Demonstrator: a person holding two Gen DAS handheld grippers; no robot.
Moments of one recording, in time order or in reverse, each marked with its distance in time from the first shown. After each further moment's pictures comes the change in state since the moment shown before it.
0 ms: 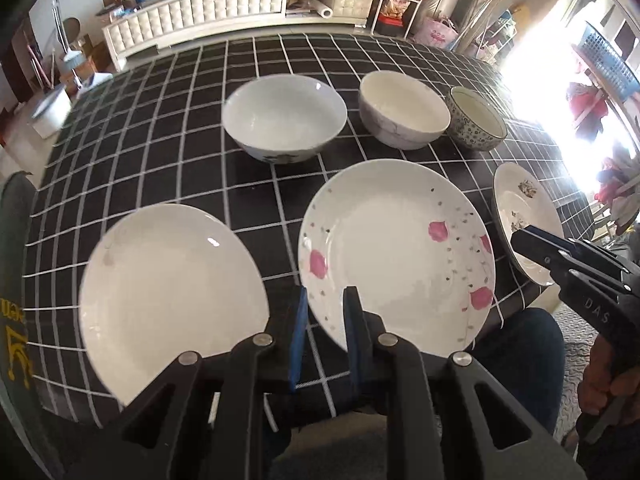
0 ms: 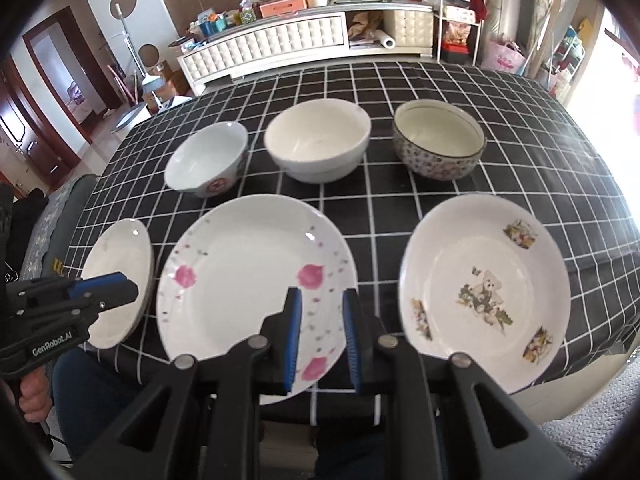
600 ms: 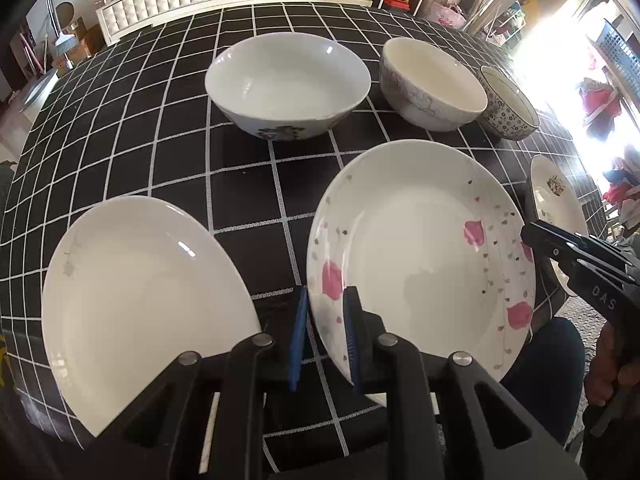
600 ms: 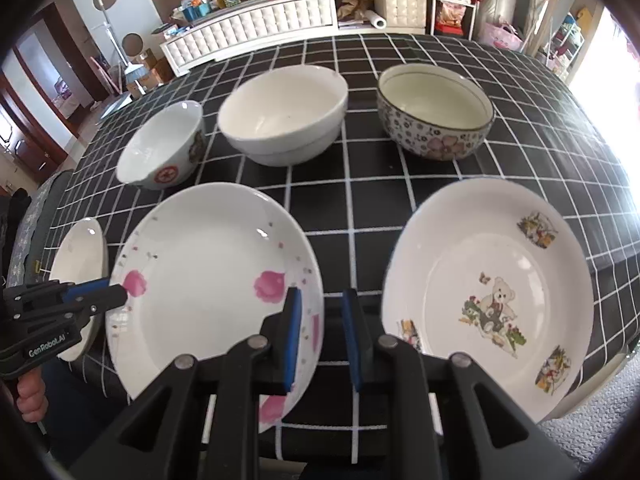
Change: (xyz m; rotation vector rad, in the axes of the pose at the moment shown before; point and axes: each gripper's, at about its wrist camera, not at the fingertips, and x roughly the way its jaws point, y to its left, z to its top) left arm 0.054 0.005 0.010 -0.010 0.056 -0.002; right arm 0.045 -0.023 0.004 0.017 0.062 -0.030
